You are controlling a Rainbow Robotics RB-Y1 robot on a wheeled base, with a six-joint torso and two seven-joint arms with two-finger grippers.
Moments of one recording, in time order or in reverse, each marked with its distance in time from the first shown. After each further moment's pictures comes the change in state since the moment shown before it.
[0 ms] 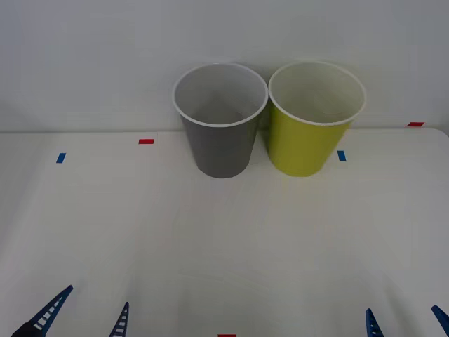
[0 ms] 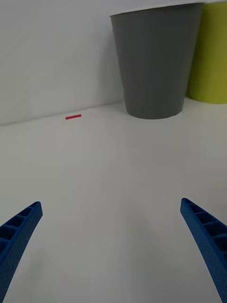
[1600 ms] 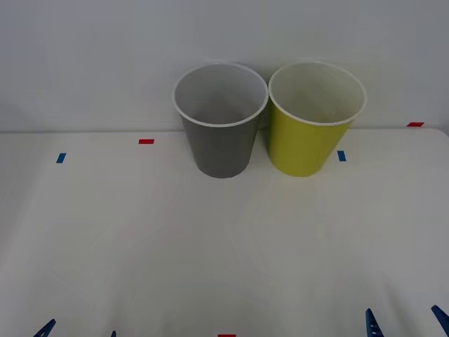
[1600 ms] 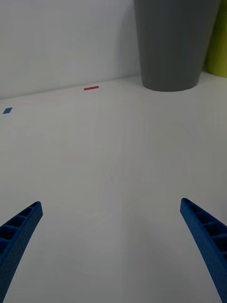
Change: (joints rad) right arm 0.000 0.000 0.000 0.000 0.000 0.000 0.000; left arm 0.133 -0.054 0.015 0.003 0.002 -0.034 -0.033
